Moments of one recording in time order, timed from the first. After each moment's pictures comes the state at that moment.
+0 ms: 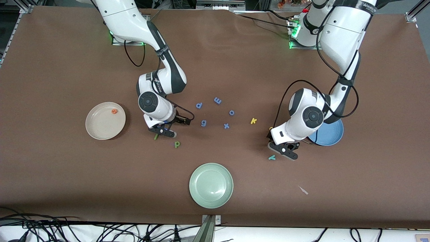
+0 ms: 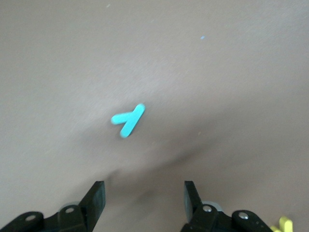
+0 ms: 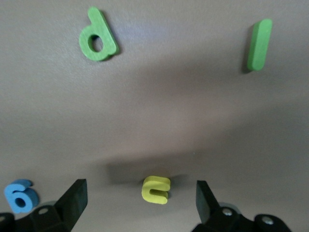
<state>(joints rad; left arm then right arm) -0.28 0.69 -0.06 -1.70 -0.07 2.45 0.20 0.73 0.66 -0.23 -1.78 0.41 2.33 0.54</state>
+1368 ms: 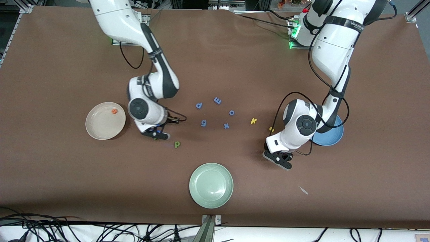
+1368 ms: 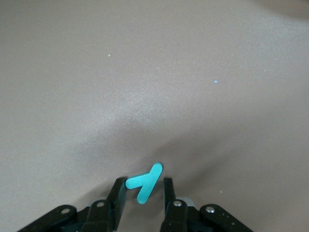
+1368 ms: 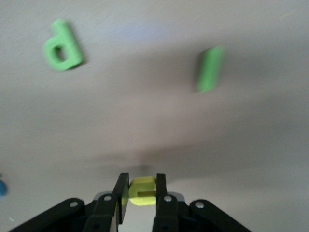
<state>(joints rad) -0.29 0.82 -0.04 -1.56 -0.07 2.54 0.26 0.72 0.64 -0.35 -1.74 0.41 2.12 0.34</state>
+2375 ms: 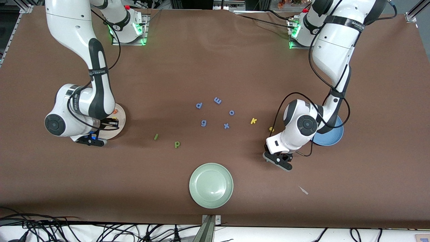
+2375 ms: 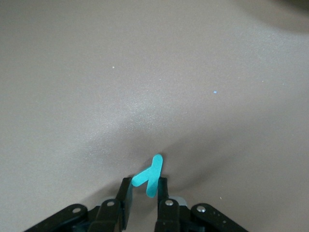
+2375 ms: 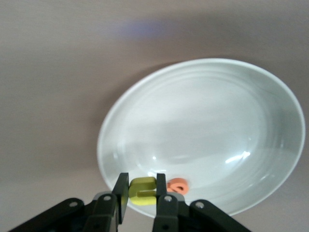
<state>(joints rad) -0.29 0.82 -0.04 -1.55 -0.07 2.54 0.26 0.57 0.66 -0.61 -1.77 0.40 1.93 -0.06</state>
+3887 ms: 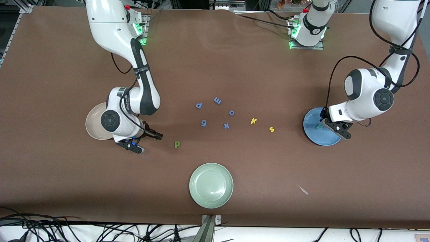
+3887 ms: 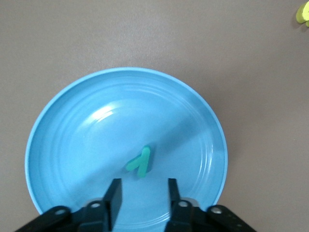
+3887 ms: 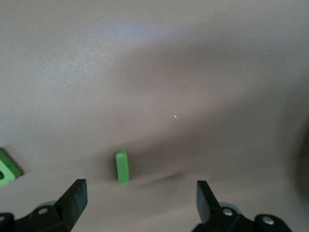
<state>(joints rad) 0.06 0.36 -0.02 -2.13 -0.07 2.38 0.70 0.75 0.76 -0.51 -1.67 0.57 2.18 0.34</state>
